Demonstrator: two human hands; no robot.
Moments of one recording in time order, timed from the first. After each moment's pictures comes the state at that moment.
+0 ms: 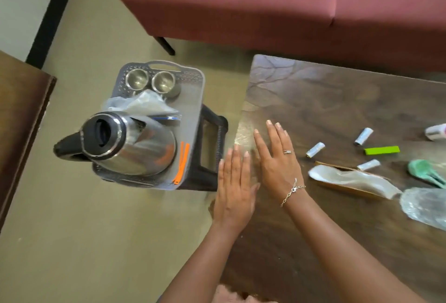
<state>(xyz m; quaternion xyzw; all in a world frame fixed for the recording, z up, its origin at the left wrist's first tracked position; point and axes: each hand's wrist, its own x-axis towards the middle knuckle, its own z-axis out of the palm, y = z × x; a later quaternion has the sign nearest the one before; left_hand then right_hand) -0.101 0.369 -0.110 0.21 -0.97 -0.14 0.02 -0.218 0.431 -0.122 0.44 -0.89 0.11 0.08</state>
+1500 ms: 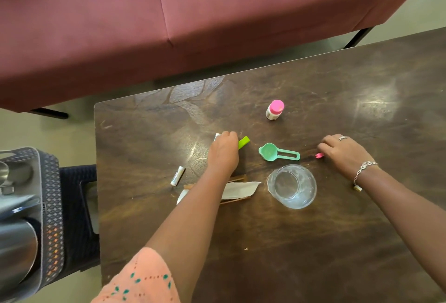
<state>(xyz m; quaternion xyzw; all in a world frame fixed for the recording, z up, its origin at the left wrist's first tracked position) -0.377 0.560 -0.139 0.08 -0.96 -0.17 -0.19 -0.421 0.845 -0.164 0.35 -0.93 -0.02 -0.07</state>
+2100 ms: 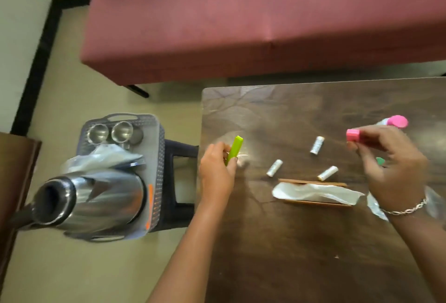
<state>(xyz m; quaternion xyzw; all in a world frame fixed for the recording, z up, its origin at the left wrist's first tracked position) -0.239 0.369 -0.064 0.34 -0.87 -0.35 0.04 -0.333 0.606 -0.031 0.18 -0.90 0.39 0.10</state>
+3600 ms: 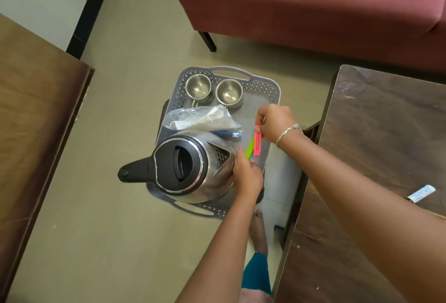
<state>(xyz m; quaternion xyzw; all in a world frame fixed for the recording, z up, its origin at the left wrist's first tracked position) -0.126 0.193 -0.135 0.58 -0.65 -0.50 -0.05 -0.253 0.181 -0.127 0.30 -0.87 0.17 -0.35</state>
